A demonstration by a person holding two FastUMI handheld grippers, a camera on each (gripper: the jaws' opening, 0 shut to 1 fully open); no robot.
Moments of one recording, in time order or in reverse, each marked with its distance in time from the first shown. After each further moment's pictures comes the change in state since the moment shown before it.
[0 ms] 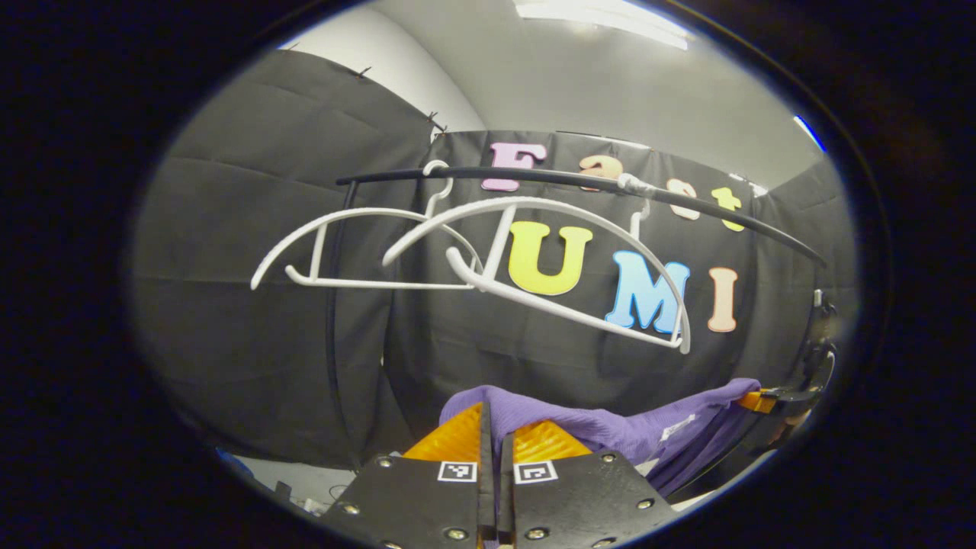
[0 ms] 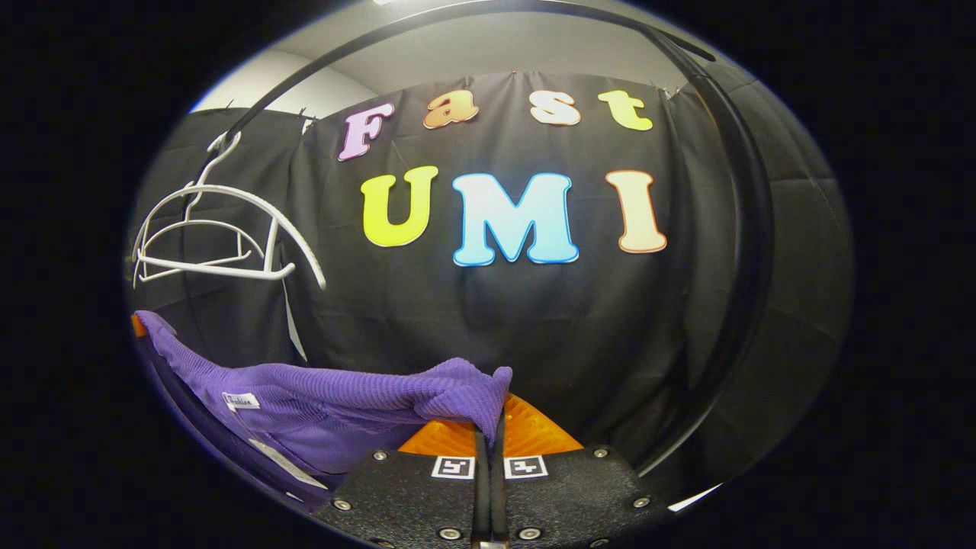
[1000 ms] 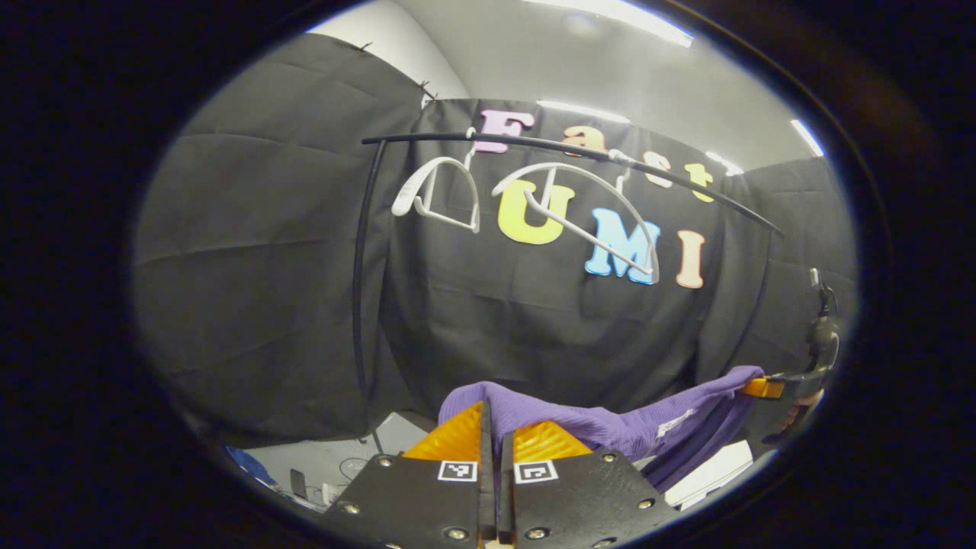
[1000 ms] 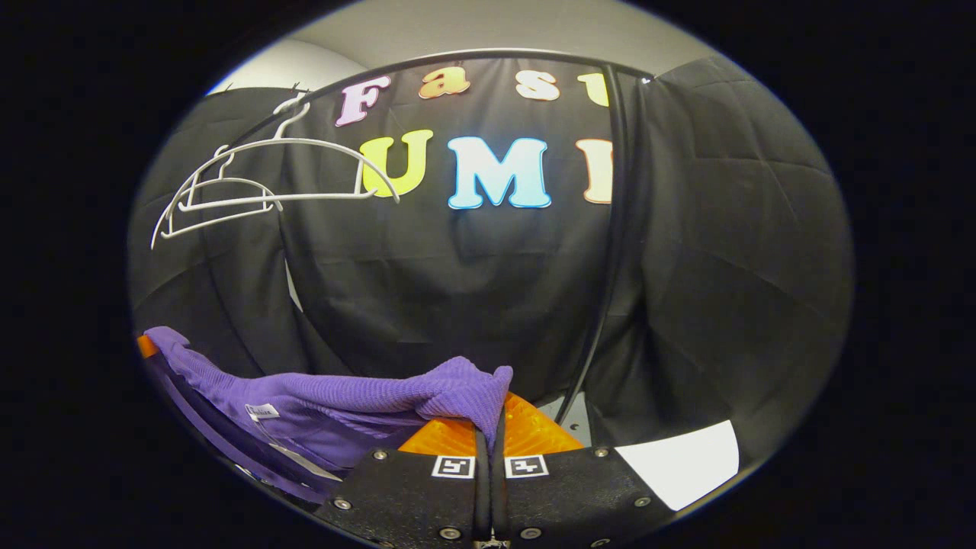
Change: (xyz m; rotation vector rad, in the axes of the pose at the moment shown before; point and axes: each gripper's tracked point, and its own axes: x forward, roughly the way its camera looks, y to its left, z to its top) left arm -0.098 0.064 -0.052 0.031 0.173 -0.190; right arm -0.183 0.054 -0.079 0.007 0.165 -0.156
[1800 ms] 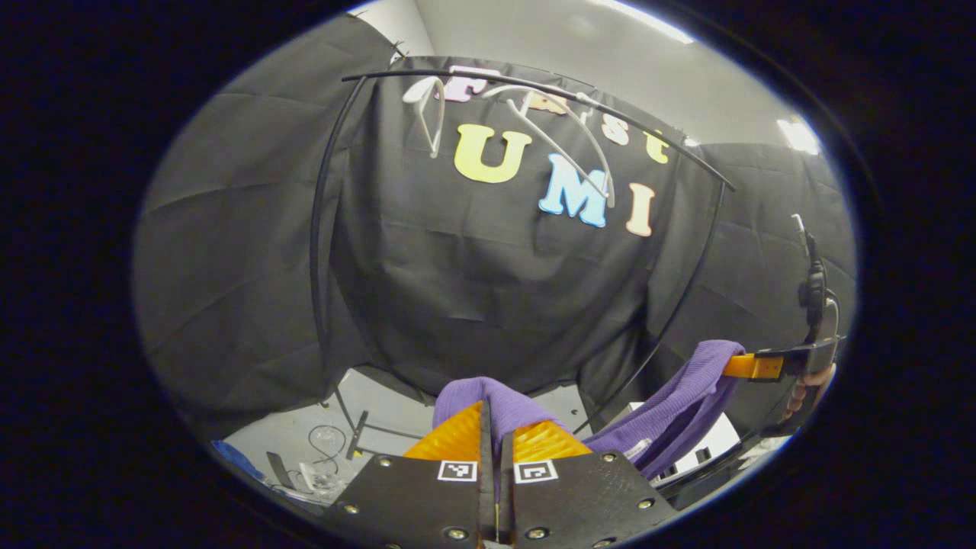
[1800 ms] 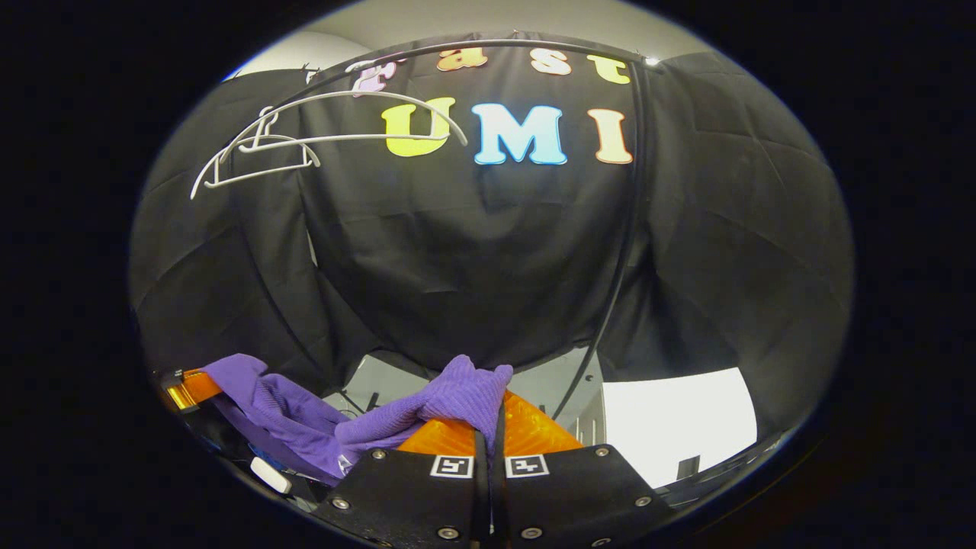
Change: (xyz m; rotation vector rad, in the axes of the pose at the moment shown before) left arm -0.010 -0.006 -0.109 -0.005 0.203 -0.185; right arm -0.070 0.097 -0.093 0.019 0.155 0.063
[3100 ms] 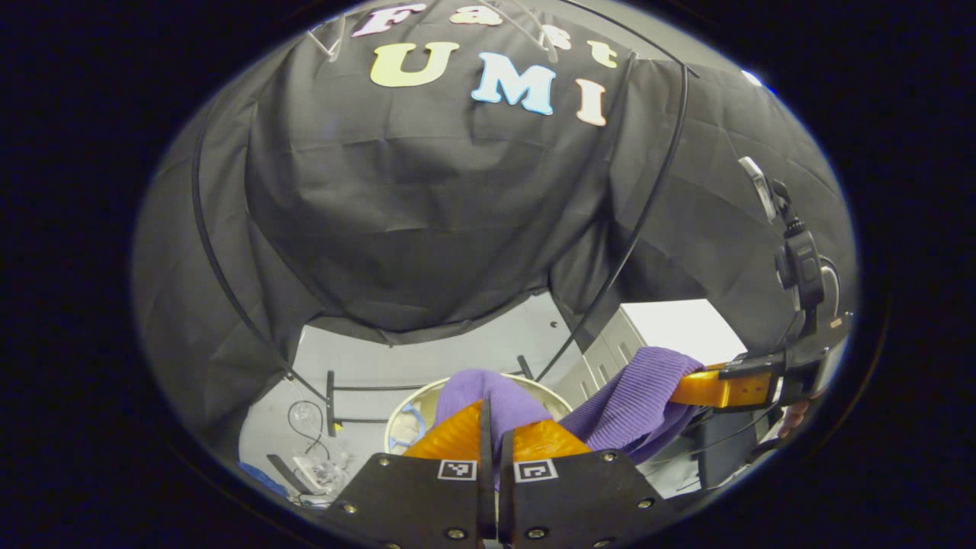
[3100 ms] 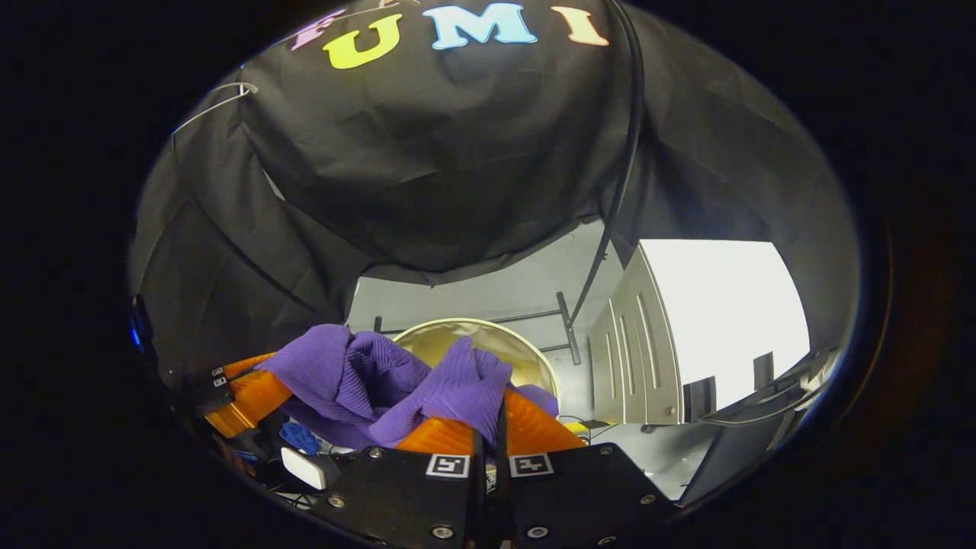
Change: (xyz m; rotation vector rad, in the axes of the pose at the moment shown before) left arm 0.116 -0.052 -0.162 0.158 0.357 -0.152; right arm 0.077 0.020 -0.181 0.186 0.423 -0.041
